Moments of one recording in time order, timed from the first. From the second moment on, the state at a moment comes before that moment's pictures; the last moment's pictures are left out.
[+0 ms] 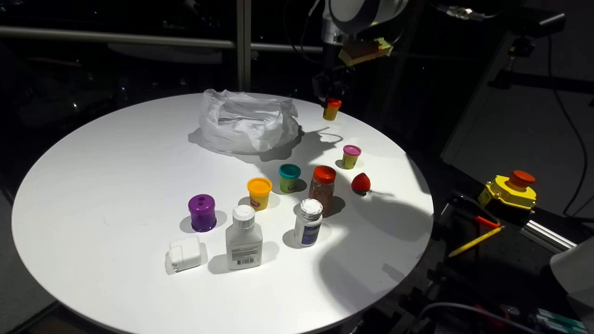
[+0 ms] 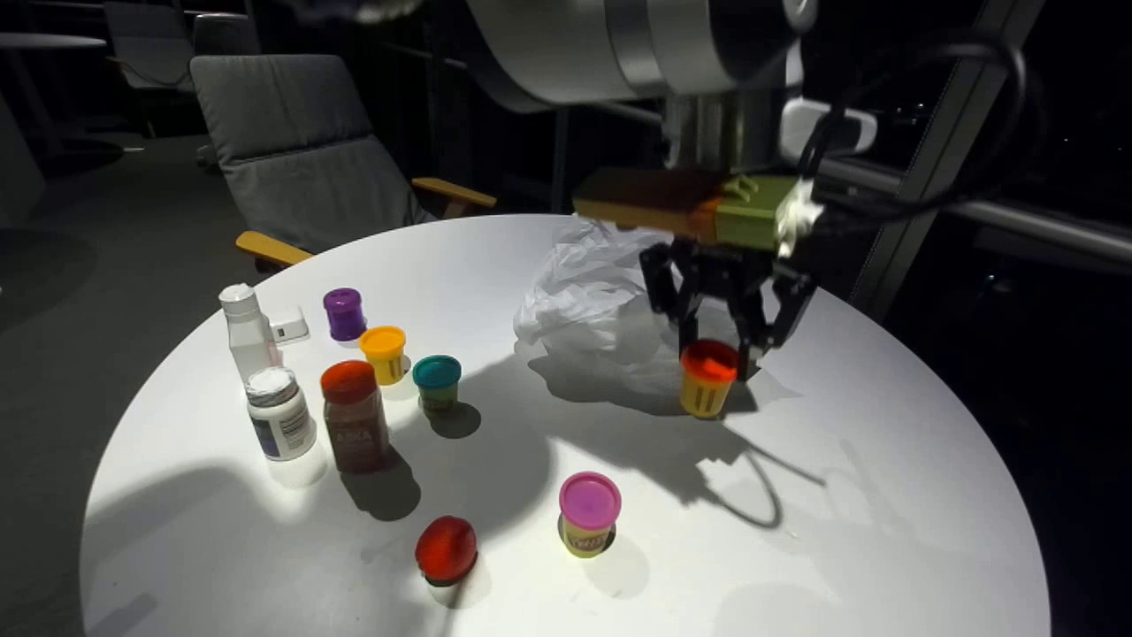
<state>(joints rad) -0.03 0.48 -0.24 -1.95 -0.18 2.49 0.18</state>
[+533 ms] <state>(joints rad) 0.08 0.56 -0.19 -1.59 -0.33 2.37 0.22</state>
